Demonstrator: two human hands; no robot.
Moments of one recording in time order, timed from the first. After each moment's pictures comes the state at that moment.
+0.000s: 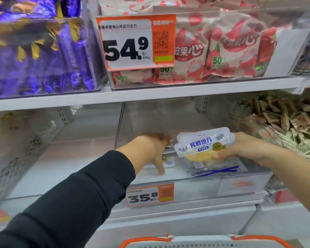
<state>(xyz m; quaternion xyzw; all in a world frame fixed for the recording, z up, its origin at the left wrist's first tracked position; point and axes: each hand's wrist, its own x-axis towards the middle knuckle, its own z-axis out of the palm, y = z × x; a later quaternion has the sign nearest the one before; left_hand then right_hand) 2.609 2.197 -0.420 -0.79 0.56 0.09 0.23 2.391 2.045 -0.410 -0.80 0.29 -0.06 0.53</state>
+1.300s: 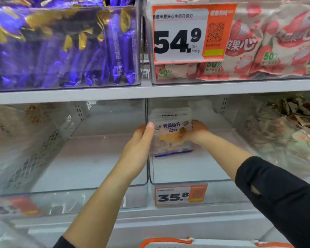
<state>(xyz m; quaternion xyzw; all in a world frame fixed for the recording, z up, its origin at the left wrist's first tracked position) 2.592 2.323 -0.393 -0.77 0.27 0.19 -0.54 2.571 2.098 -0.436 -0.82 0.39 -0.11 0.41</state>
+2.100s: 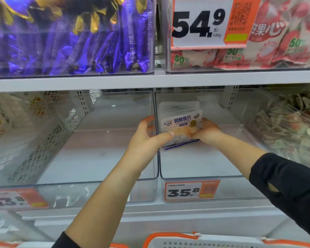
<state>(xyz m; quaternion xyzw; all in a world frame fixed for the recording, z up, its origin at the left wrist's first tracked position) 2.609 2.325 -0.412 -0.72 0.28 0.22 -0.60 2.565 2.101 -0.447 -0.86 0.40 -0.09 0.31</state>
